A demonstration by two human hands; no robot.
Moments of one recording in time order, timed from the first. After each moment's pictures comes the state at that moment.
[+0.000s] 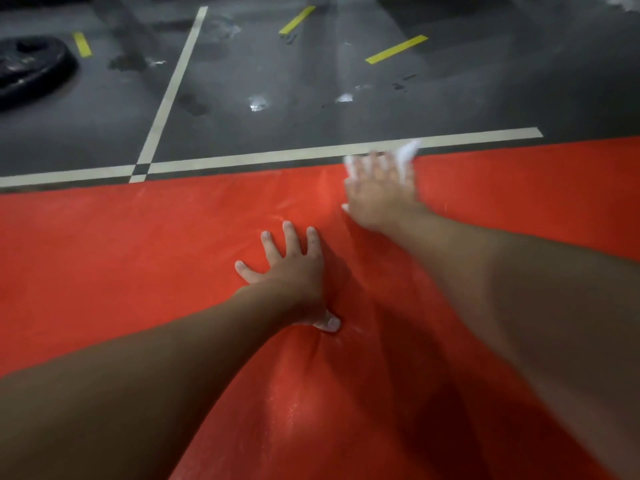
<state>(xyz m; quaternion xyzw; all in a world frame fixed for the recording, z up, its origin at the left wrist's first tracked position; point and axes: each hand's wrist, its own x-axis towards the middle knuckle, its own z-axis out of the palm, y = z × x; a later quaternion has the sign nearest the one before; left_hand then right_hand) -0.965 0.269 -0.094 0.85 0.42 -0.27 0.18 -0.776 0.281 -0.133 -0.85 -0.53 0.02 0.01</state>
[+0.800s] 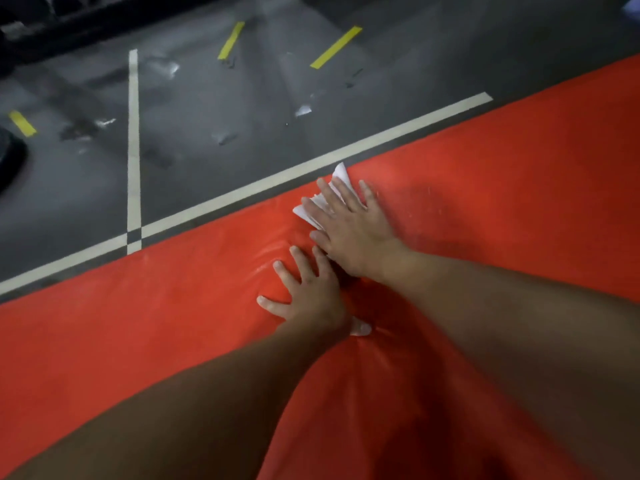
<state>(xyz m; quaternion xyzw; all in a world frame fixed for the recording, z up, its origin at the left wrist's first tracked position) -0.965 0.274 -0.097 0.85 0.43 -0.26 0.20 -0.841 0.258 -0.124 -0.85 -0.52 0.04 0.03</state>
